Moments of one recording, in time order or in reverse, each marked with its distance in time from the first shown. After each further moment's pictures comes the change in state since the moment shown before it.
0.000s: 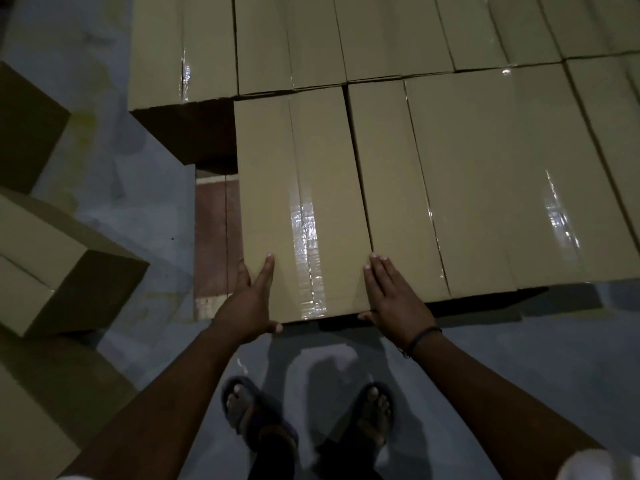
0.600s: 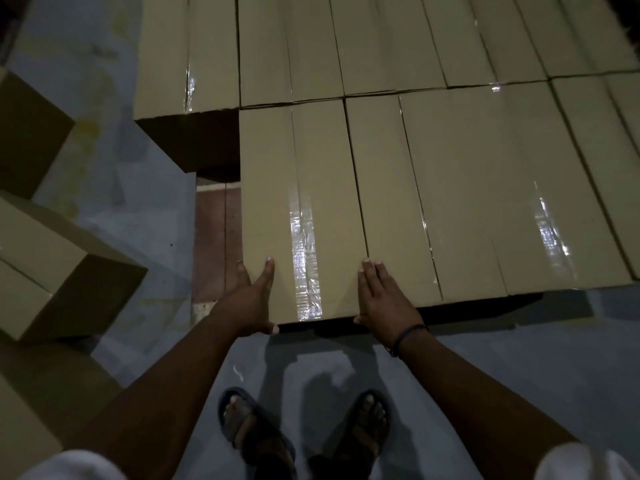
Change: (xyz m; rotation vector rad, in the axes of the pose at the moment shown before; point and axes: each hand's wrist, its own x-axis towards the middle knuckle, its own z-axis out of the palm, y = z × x) left_hand 0.004 0.012 -0.022 0.180 -0.117 -0.013; right_hand 0.008 -0.014 -0.015 -0.056 -0.092 0.041
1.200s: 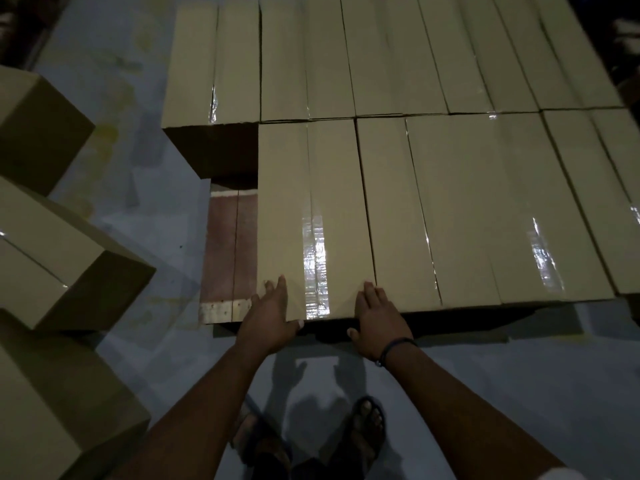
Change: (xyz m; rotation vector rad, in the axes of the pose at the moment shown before) left_hand -0.039 0.019 0.035 -0.364 0.222 -0.008; right_hand -0.027 -0.039 -0.015 0.170 -0.109 0.126
